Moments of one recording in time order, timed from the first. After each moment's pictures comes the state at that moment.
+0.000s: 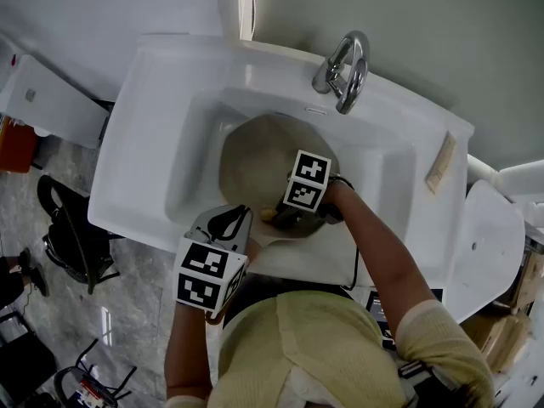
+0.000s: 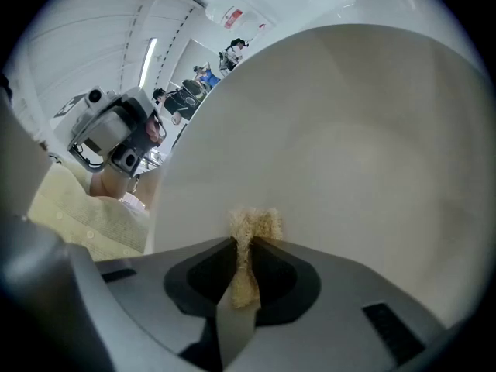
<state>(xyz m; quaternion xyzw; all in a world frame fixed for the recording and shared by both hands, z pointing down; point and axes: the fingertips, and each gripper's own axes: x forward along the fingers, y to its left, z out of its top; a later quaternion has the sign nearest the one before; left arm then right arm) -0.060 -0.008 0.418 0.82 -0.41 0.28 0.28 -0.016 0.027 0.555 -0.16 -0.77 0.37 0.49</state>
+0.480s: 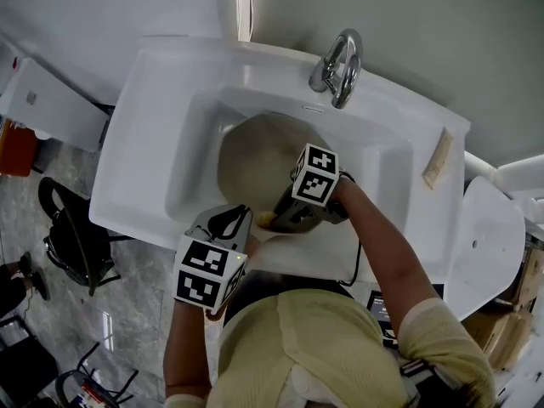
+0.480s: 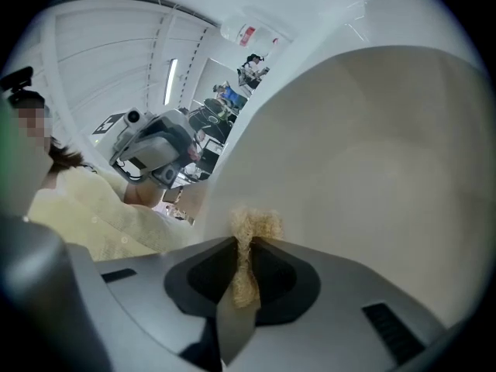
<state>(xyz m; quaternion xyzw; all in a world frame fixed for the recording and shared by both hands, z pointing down) -0.059 0.001 0.414 0.83 -0.40 0.28 0.27 -0.024 0.043 0.511 -0.22 -0.79 0.41 0.41</state>
